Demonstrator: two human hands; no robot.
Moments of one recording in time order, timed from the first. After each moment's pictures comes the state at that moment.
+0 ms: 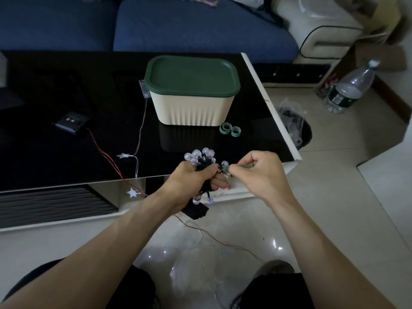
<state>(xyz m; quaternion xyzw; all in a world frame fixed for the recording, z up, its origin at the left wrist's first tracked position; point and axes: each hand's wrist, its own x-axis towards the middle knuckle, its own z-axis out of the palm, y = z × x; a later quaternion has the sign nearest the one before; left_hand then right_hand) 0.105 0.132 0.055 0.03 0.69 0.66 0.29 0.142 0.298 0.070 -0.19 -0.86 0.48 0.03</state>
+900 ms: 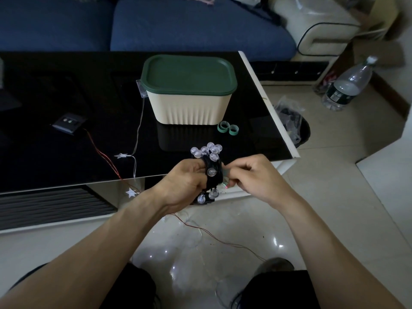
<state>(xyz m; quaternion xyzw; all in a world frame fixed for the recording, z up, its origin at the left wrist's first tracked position) 0.104 0.127 0.044 0.08 0.58 0.73 0.35 0.148 0.304 0.078 -0.07 -0.84 0.54 -0.10</state>
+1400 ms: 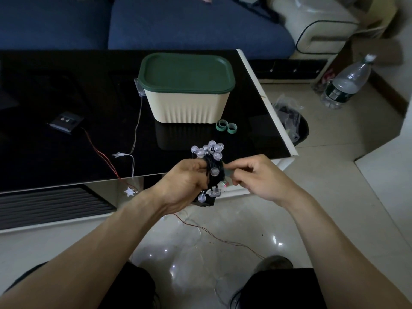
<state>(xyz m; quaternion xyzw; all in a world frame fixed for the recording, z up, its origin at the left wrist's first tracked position) 0.105 0.131 0.044 0.04 0.57 0.73 0.38 0.149 0.319 0.071 -0.06 -0.84 0.52 -0.13</state>
